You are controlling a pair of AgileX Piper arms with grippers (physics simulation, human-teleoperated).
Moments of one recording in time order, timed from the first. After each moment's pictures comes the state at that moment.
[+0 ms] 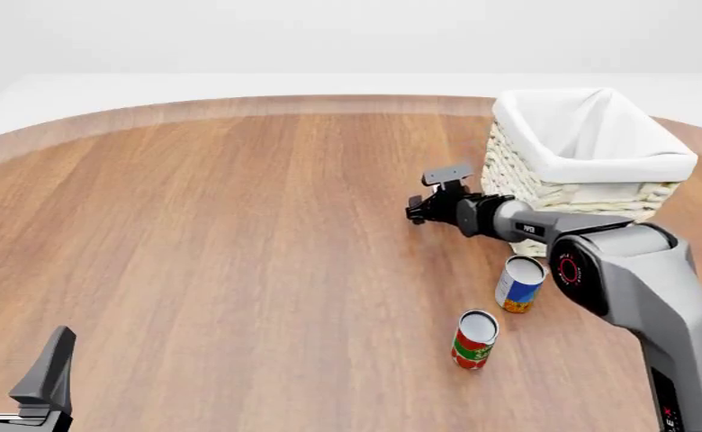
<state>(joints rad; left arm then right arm) 0.00 0.01 0.00 0.00 0.00 0.22 2.47 -1.75 -0.04 -0.08</state>
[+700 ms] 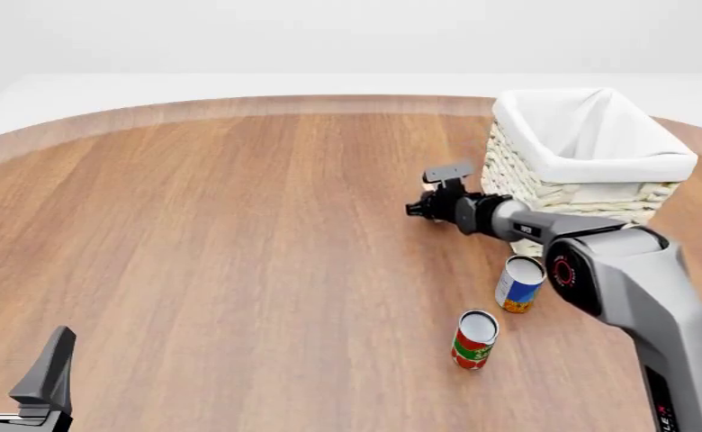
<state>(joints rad) 0.00 0.01 0.00 0.00 0.00 0.21 2.50 -1.80 -0.03 -0.08</state>
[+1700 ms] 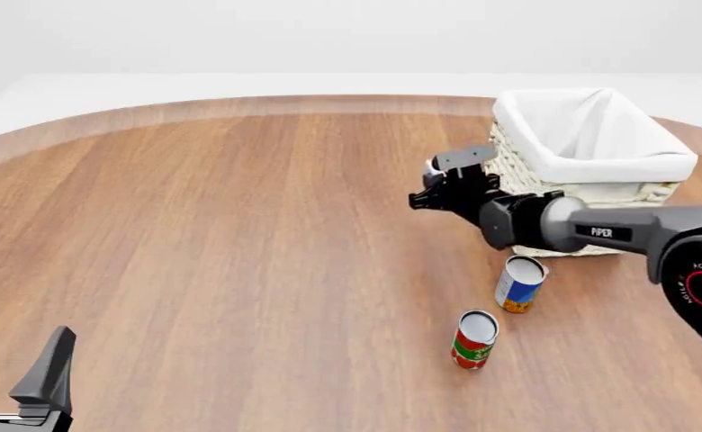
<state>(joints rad) 0.00 0.01 0.00 0.00 0.00 0.29 2.00 -1.23 -0.30 -0.06</state>
